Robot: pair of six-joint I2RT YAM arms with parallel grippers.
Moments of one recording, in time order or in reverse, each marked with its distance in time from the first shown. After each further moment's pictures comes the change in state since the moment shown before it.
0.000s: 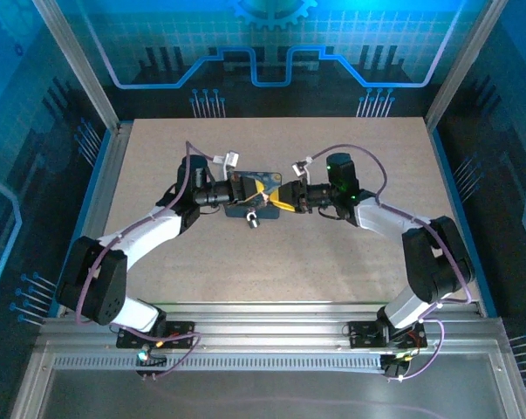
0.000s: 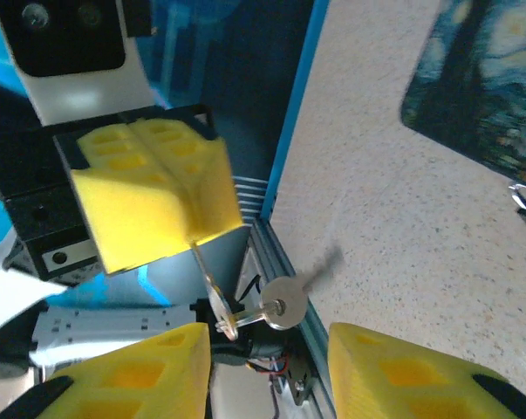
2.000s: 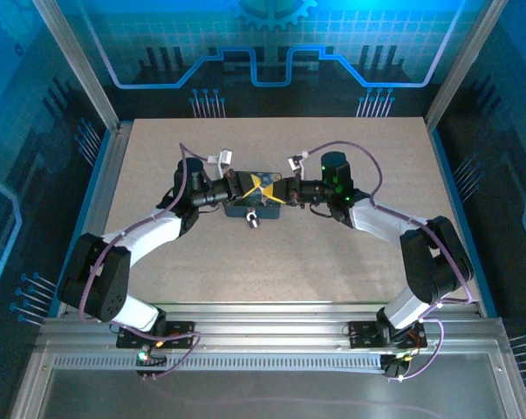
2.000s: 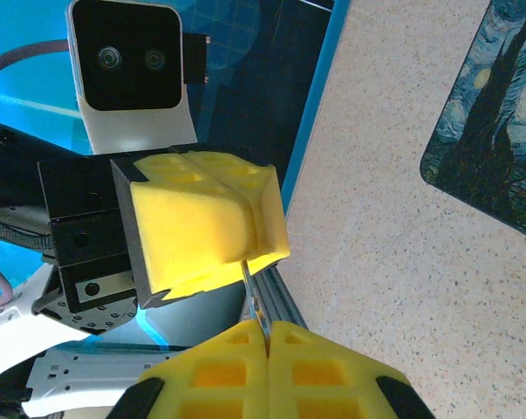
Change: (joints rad) left arm 0.017 0.019 -0.052 0.164 -0.046 -0.122; right arm 0.061 0.011 0.024 0.124 0.117 0.100
